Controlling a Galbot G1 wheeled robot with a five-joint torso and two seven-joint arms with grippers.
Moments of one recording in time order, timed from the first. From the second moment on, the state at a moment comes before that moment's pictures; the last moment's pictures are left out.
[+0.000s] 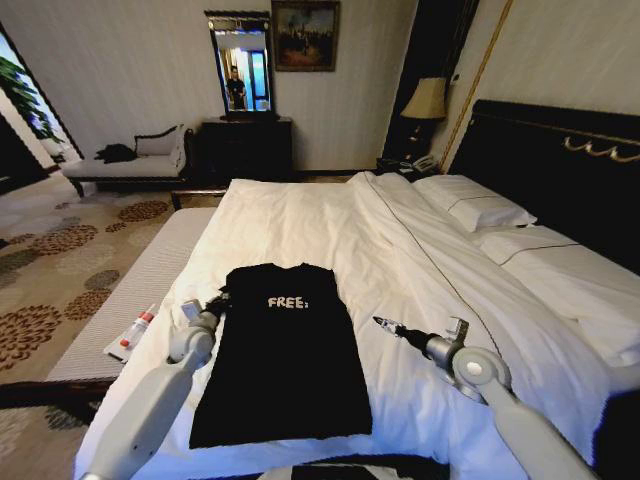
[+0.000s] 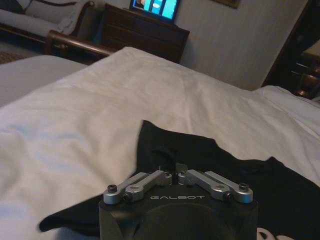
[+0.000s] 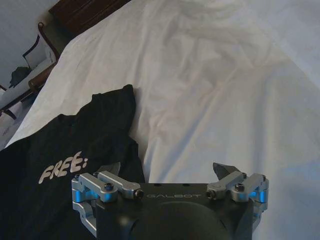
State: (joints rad) left arm 0.96 -1.05 -0.24 -1.59 -0.91 0.21 -0.31; right arm -1.34 0.90 0.55 1.97 1.35 -0.60 0.28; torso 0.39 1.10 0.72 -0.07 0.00
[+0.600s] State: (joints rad) left arm 0.77 -1.15 -0.07 -1.47 -0.91 0.22 -0.35; right arm -1.36 0.91 0.57 1.96 1.34 -0.60 0.27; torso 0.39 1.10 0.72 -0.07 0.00
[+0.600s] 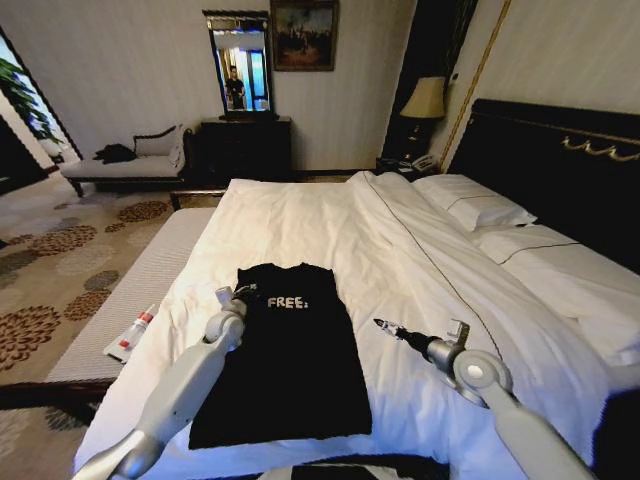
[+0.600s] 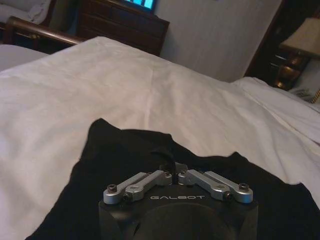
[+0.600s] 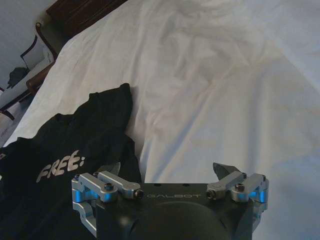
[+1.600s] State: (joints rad) left arm 0.95 -1.00 -0.05 -1.68 -0.91 0.25 -0.34; right arm -1.35 0.91 0.56 1.96 1.34 -0.60 0.26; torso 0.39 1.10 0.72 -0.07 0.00
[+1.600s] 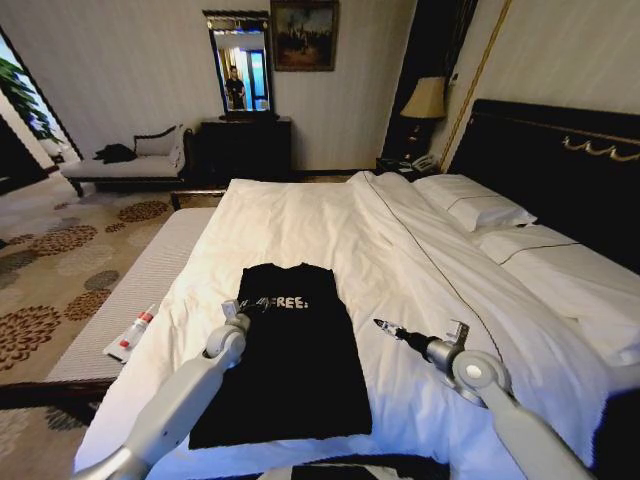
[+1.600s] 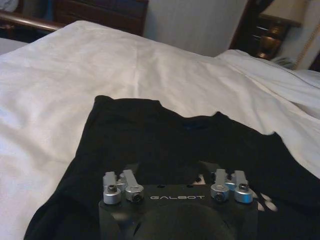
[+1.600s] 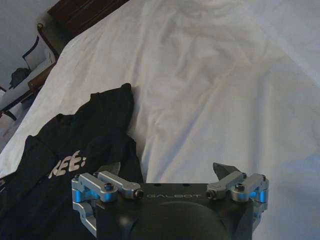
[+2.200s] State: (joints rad) left arm 0.90 -0.88 -0.17 -1.64 -1.08 0.26 -0.35; right arm -1.14 0.81 0.45 1.88 1.38 -0.59 0.20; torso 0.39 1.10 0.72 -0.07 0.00
